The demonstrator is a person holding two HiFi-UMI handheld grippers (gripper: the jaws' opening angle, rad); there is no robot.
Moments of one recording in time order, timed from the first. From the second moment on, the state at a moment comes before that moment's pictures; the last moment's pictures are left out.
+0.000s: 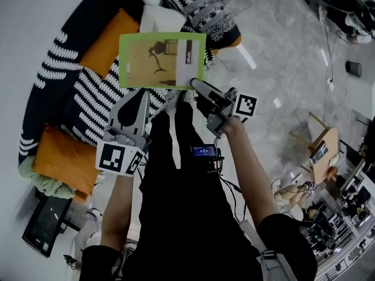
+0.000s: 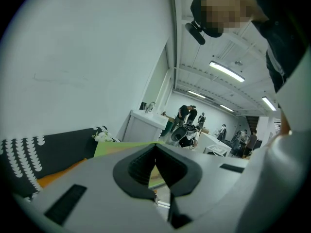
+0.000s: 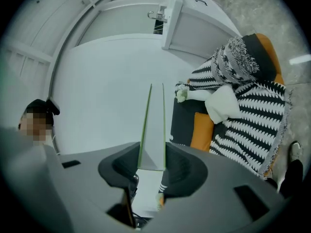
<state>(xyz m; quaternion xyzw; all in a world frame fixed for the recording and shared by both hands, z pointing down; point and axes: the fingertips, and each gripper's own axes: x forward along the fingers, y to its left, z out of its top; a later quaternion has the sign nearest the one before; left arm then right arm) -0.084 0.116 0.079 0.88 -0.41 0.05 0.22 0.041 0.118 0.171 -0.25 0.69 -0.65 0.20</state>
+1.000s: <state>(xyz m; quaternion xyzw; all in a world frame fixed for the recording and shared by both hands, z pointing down) -0.065 0.080 0.163 0.89 -0.39 0.07 0.24 0.039 0.096 0.333 -0.29 0.65 -0.68 0.17</state>
